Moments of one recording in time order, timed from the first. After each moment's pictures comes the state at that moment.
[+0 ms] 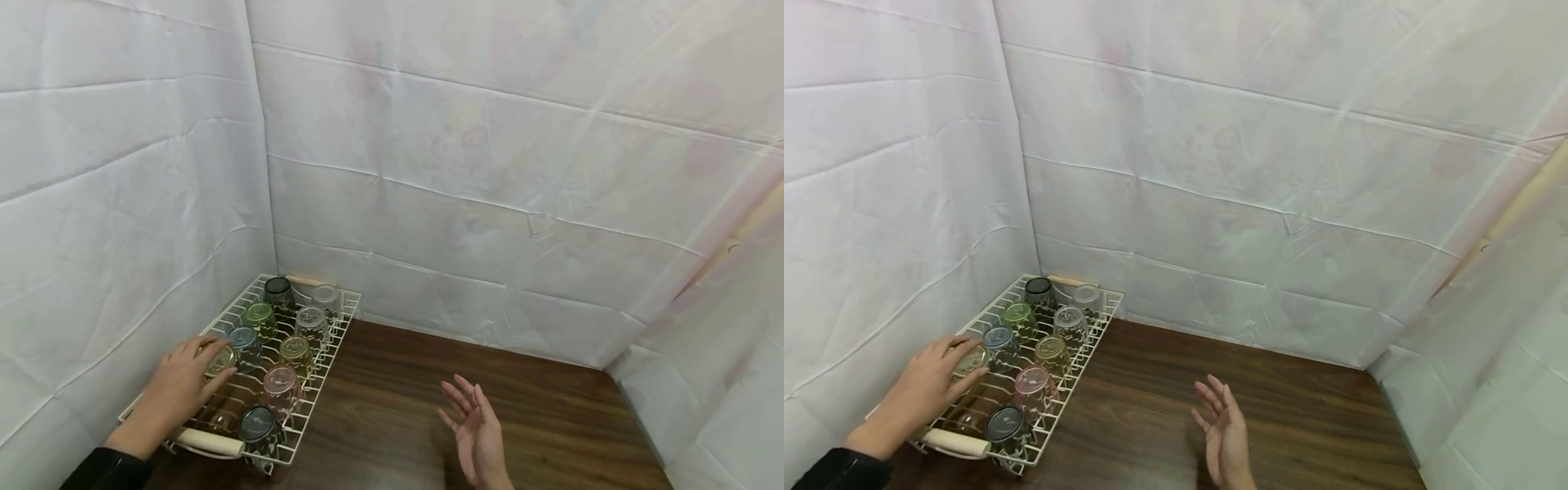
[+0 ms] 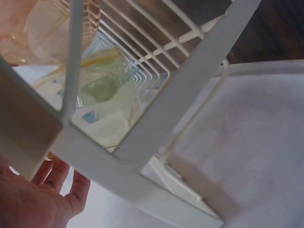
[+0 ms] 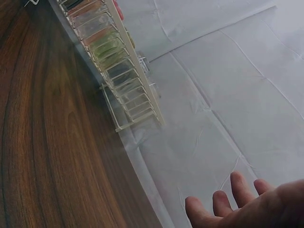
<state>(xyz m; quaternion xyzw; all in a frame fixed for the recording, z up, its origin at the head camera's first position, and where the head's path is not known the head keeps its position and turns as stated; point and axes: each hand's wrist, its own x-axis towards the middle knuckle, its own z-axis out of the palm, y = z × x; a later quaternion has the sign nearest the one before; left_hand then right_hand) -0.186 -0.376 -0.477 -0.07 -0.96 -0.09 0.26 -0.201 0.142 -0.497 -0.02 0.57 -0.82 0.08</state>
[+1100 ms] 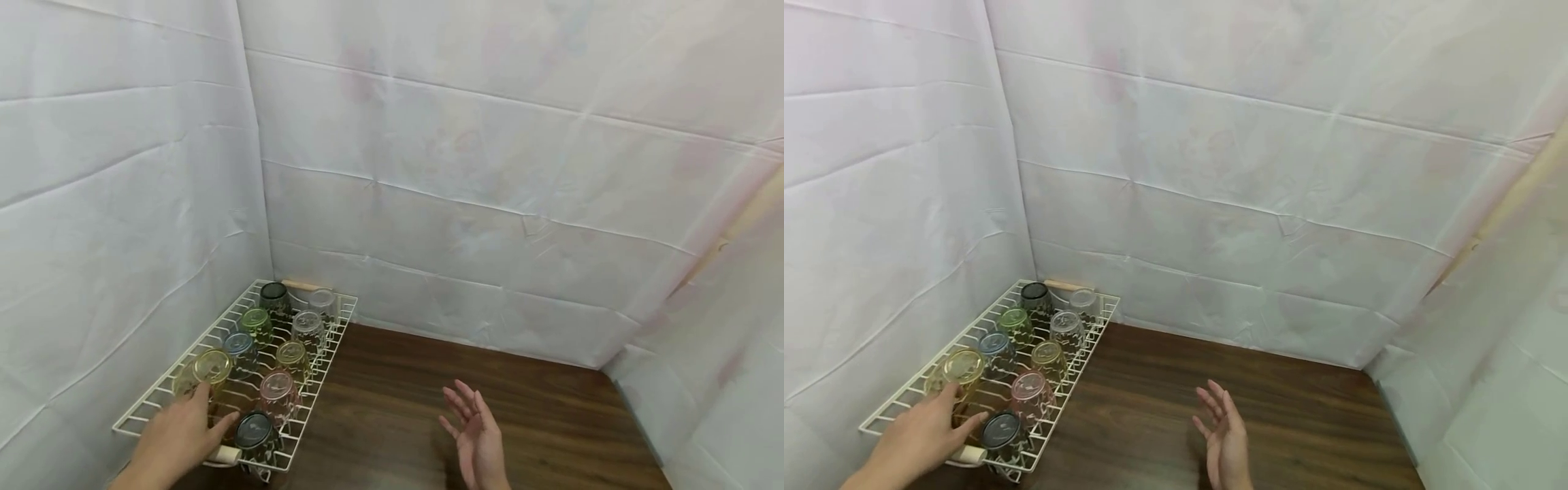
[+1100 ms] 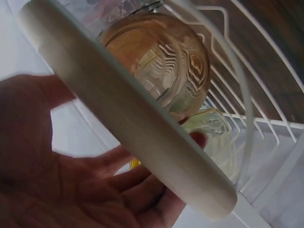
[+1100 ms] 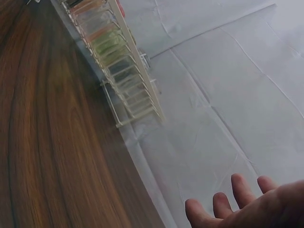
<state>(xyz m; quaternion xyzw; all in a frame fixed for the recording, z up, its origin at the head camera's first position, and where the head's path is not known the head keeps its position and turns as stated) -0.139 -0.332 -0.462 0.06 -0.99 -0.14 0.06 -0.197 0.146 -0.504 -0.03 0.57 -0.82 0.08</state>
